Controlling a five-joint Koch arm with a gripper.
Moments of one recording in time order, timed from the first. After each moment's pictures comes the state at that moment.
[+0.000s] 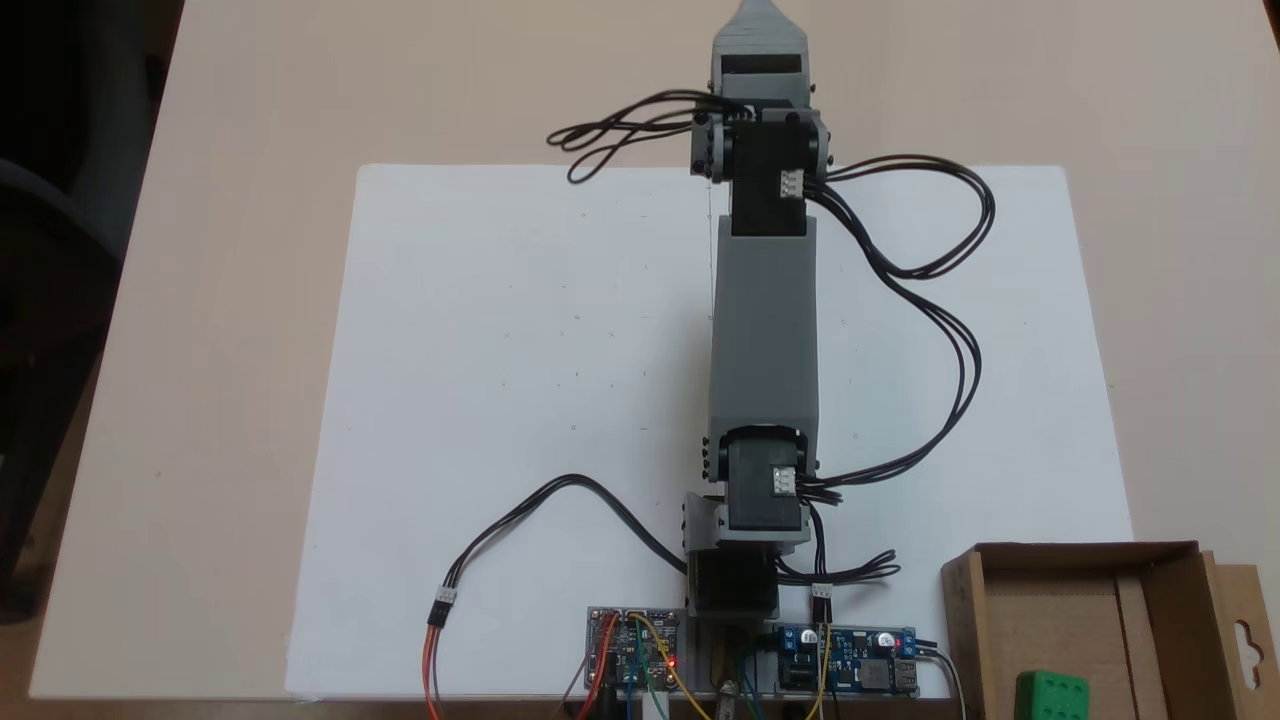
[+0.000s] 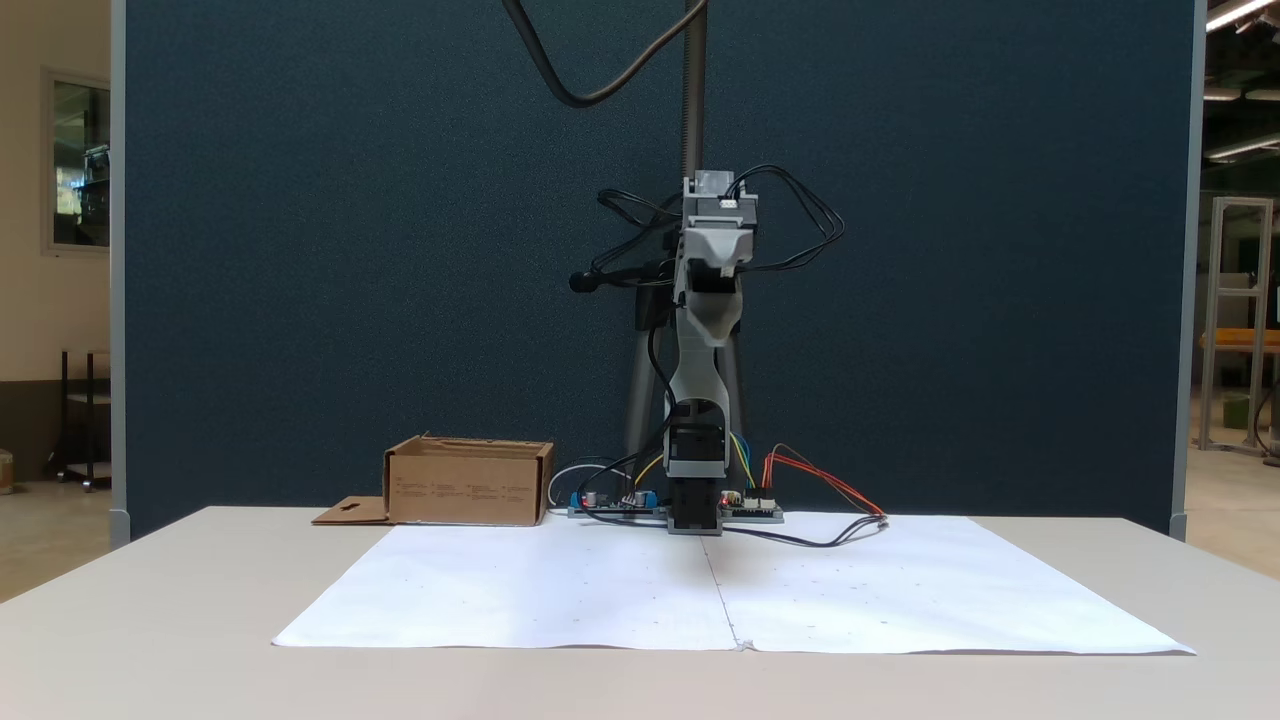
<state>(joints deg) -1.0 96.0 37.6 69.3 -2.5</state>
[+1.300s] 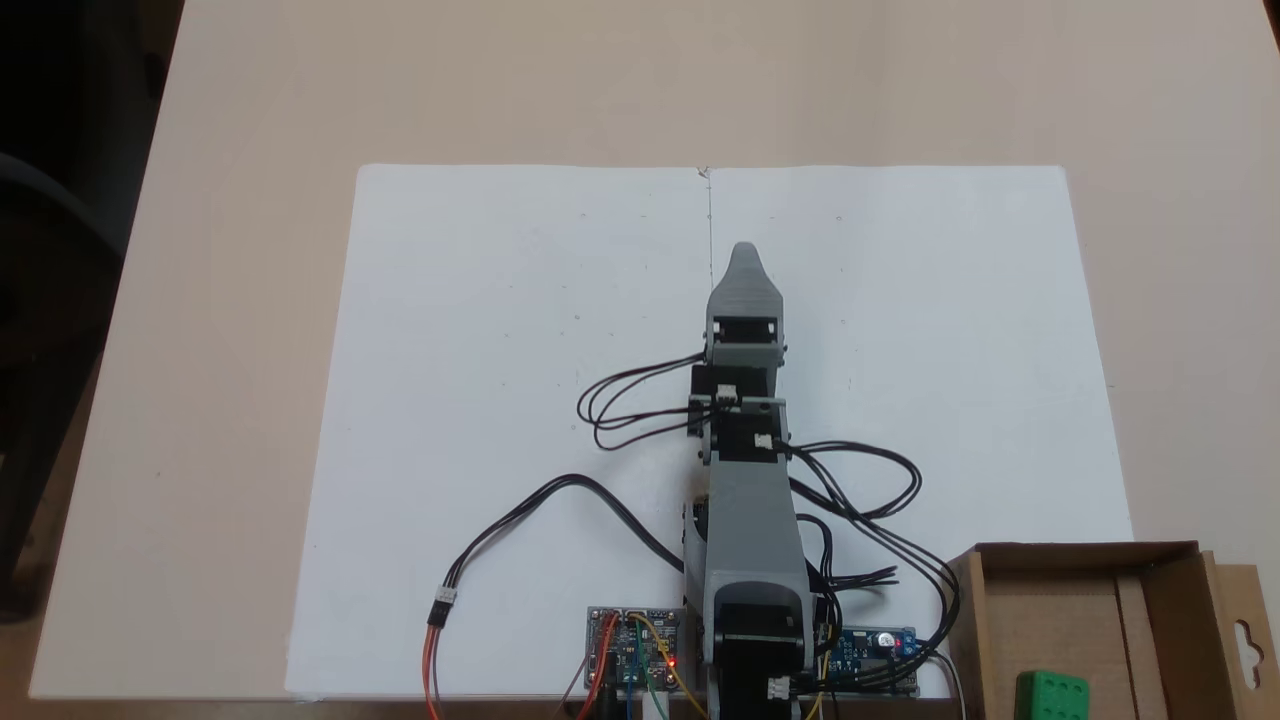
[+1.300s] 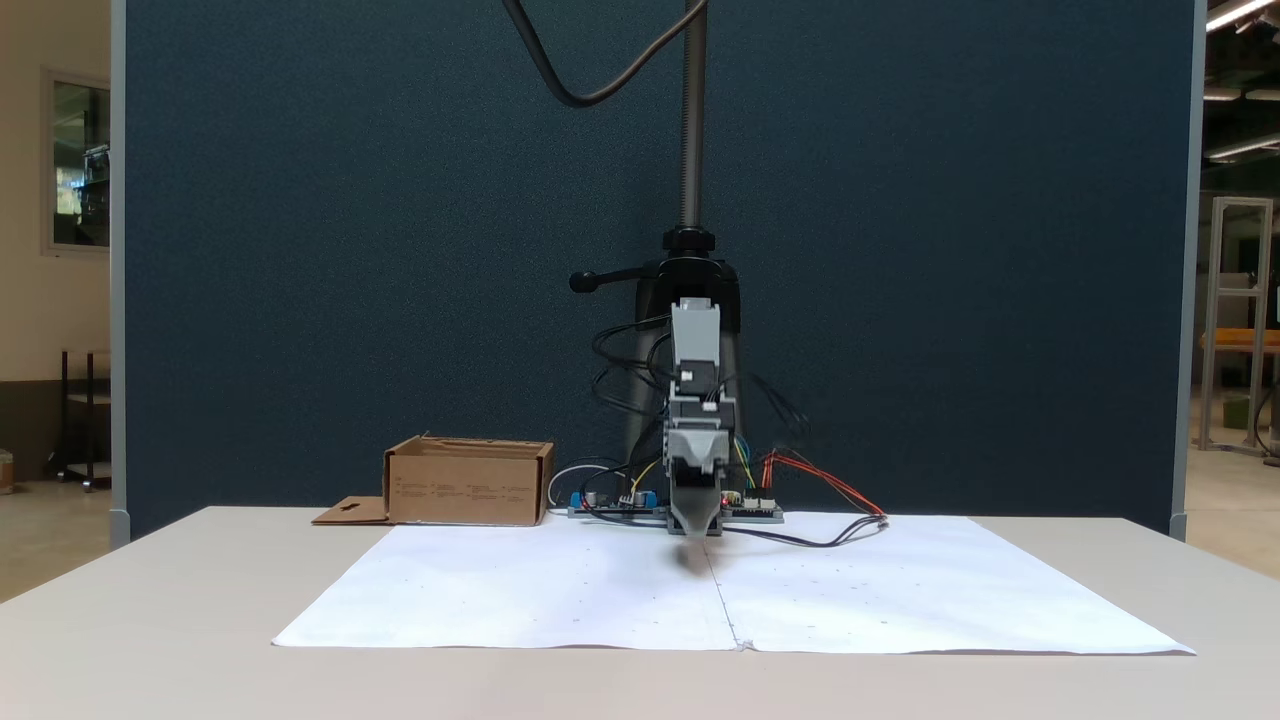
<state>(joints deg) 1.3 129.3 138.2 -8.0 -2.1</state>
